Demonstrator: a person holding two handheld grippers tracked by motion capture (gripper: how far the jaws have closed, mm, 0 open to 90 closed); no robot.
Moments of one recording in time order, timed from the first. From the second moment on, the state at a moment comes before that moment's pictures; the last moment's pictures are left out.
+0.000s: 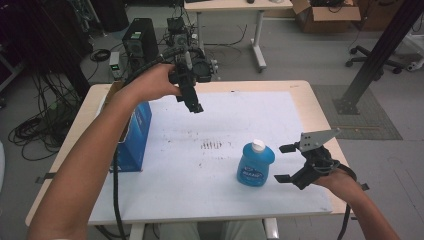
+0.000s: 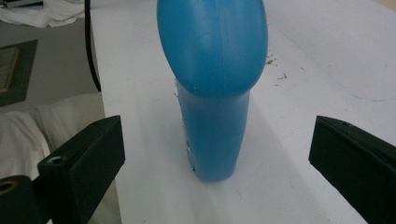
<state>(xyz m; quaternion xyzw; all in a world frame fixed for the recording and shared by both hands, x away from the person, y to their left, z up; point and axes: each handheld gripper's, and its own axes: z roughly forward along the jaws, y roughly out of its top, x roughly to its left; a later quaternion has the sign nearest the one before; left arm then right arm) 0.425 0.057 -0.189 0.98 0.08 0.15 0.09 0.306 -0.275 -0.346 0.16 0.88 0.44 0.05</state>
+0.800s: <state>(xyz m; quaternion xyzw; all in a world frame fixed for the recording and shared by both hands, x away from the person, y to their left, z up) 0.426 0.055 -0.191 0.98 0.08 0.15 0.09 0.307 -0.276 -0.361 0.17 0.87 0.46 0.04</state>
